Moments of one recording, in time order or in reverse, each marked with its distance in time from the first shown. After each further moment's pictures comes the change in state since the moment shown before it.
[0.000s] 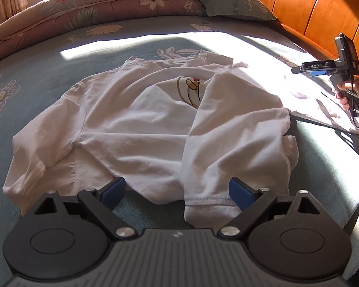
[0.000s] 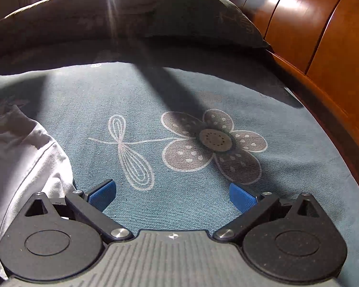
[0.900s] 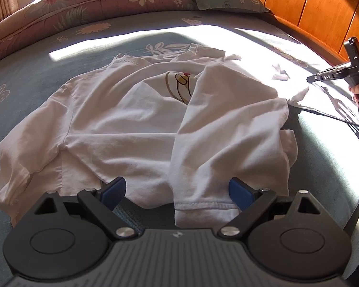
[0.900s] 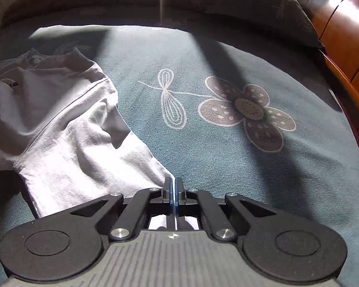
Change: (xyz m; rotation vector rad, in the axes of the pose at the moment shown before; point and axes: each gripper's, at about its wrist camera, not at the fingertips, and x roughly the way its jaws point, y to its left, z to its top) left arm 0.014 -0.009 0.002 0.035 0.017 -0.018; right arm -0.020 -0.023 -0.025 -0.216 0.134 0.075
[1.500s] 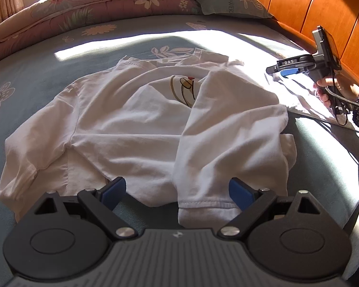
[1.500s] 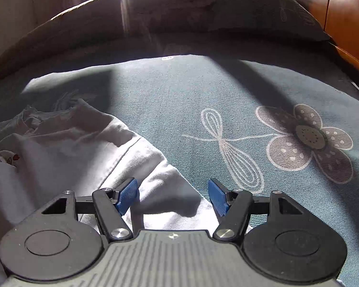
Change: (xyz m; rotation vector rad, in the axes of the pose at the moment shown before) left arm -0.009 0.005 -0.002 -0.019 -0.021 0.001; right arm 0.048 0.055 0.052 0.228 -0.120 0.112
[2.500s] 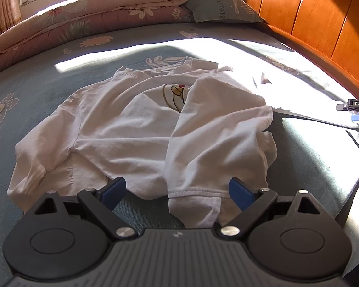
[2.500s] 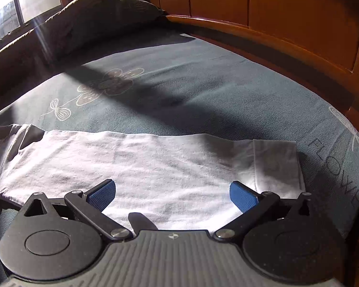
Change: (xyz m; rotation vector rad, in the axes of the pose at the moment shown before) left arm -0.027 -0.010 -0.006 0.026 -0.029 -0.002; right arm -0.171 -0.108 -0.155 0.367 -0.086 -0.303
